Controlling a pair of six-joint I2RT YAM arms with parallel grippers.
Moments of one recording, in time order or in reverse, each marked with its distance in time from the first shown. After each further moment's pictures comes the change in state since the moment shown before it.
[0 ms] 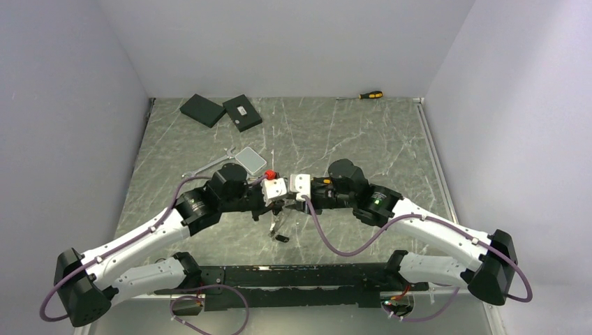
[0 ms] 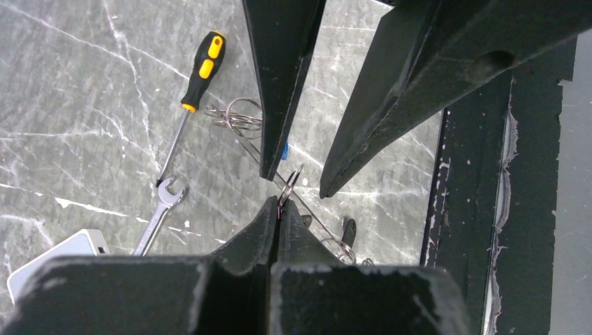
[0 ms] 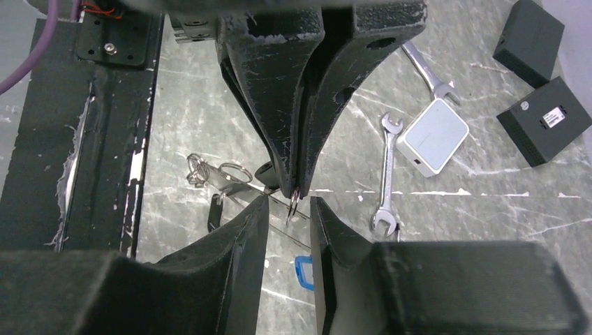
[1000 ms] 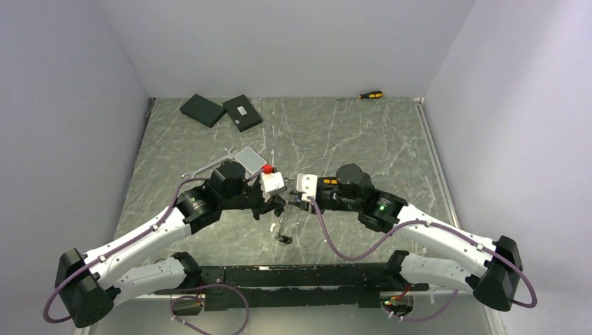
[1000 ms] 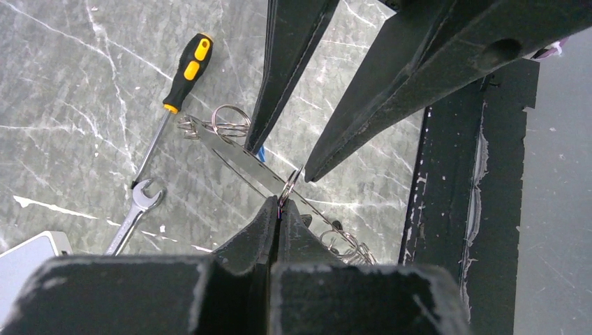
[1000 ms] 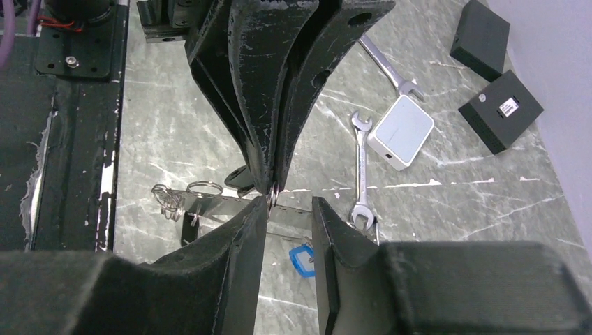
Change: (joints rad) left arm 0.039 0.004 -0.021 0.055 0.063 -0.093; right arm 0.002 -0.066 -0.079 0.106 0.084 0.026
